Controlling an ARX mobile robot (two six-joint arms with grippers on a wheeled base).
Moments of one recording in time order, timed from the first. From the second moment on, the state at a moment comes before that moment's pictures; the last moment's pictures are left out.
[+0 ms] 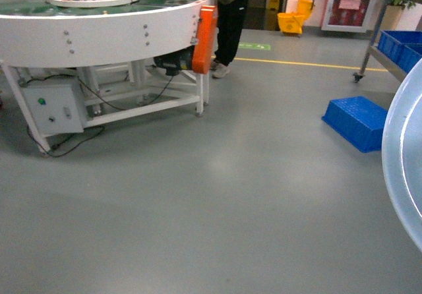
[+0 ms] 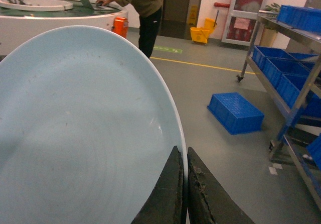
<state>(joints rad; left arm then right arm) 0.00 0.01 0.01 0.00 0.00 0.00 -0.05 0.34 0.13 0.19 -0.06 -0.08</state>
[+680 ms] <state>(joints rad) 0.00 0.01 0.01 0.00 0.00 0.00 -0.05 0.34 0.13 0.19 -0.06 -0.08</state>
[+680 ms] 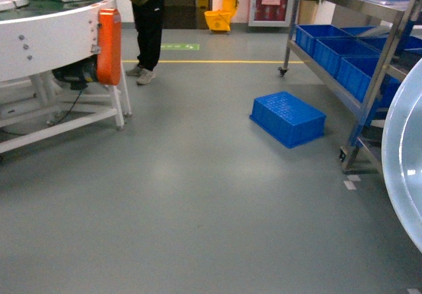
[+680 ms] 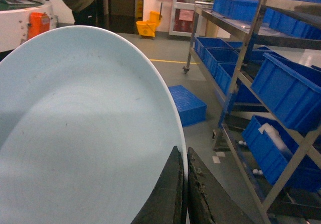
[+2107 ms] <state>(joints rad) 0.00 0.01 0.01 0.00 0.00 0.00 -0.05 0.34 0.13 0.19 -0.06 -0.08</state>
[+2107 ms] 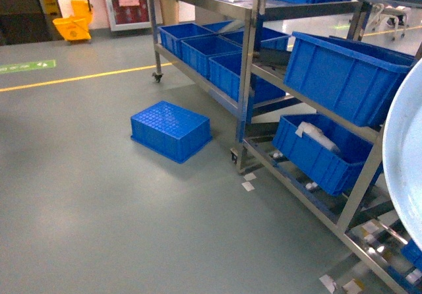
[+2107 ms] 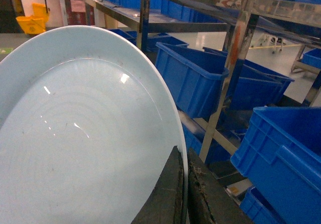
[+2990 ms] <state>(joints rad) 0.00 0.01 0.01 0.00 0.00 0.00 -0.05 0.34 0.13 0.19 -0.06 -0.08</state>
